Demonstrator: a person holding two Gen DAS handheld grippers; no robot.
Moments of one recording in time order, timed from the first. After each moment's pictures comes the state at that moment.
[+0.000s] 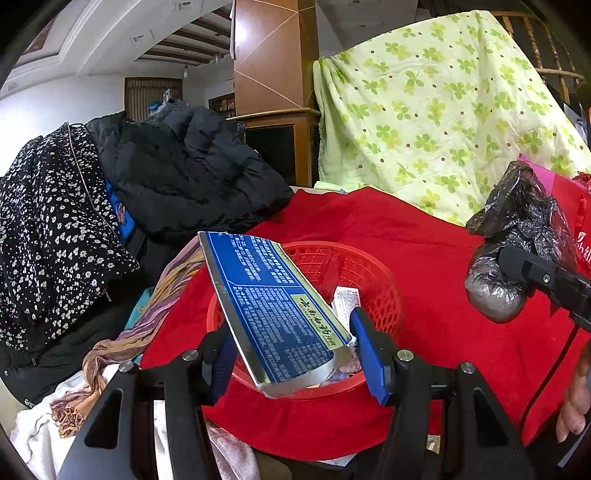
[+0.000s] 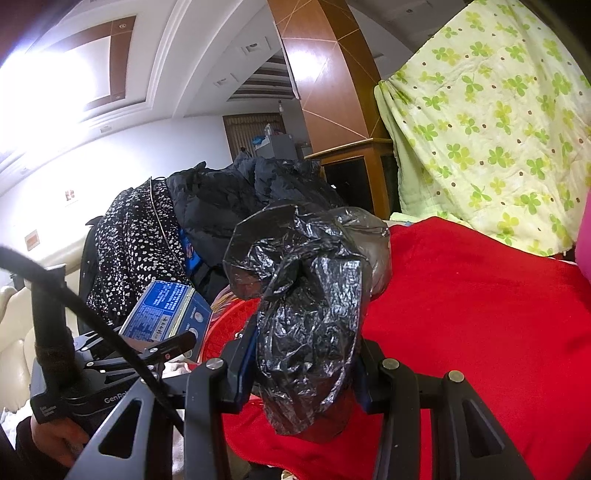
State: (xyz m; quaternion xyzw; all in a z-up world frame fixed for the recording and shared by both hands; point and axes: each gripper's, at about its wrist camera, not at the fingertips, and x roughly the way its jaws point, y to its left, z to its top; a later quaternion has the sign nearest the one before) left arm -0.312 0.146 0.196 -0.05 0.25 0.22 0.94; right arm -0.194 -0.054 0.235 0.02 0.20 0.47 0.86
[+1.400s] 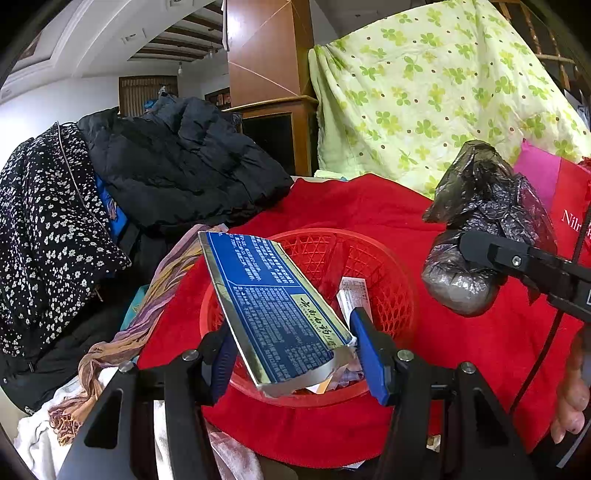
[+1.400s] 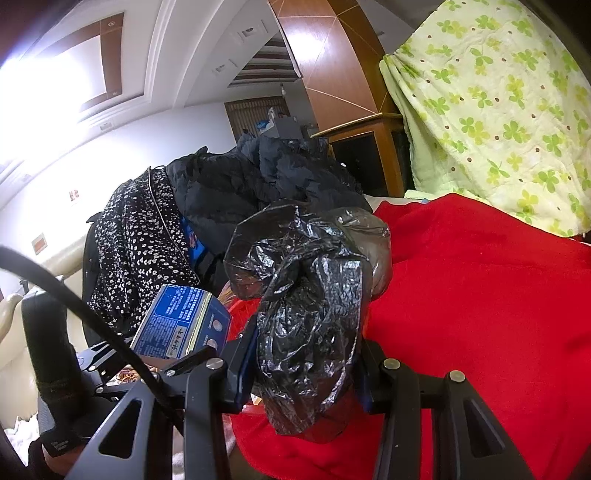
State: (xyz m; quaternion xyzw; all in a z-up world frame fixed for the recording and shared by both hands) left arm -0.290 0.150 0.180 -0.03 0.27 0.22 0.94; right arm -0.167 -0.017 0.221 0.03 0.25 0.49 0.83
